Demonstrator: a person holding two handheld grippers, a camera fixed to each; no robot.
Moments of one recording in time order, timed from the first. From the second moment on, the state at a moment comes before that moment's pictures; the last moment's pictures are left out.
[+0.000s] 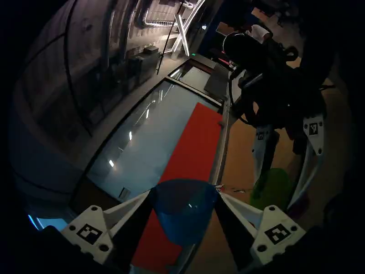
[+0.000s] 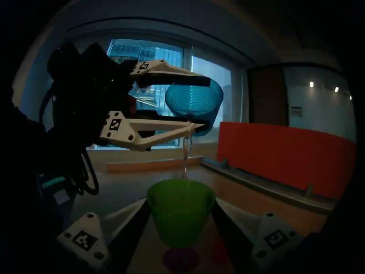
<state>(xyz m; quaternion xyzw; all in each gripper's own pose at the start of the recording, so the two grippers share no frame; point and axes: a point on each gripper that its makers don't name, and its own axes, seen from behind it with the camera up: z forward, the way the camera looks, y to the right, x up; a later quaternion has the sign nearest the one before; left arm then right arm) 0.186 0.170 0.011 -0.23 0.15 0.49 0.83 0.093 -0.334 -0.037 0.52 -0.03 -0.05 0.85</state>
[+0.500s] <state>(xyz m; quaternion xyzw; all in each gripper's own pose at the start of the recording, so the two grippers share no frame) 0.192 0.170 0.006 -0.22 0.16 0.52 0.81 0.094 -0.336 -0.037 0.52 -0.03 -0.06 0.85</state>
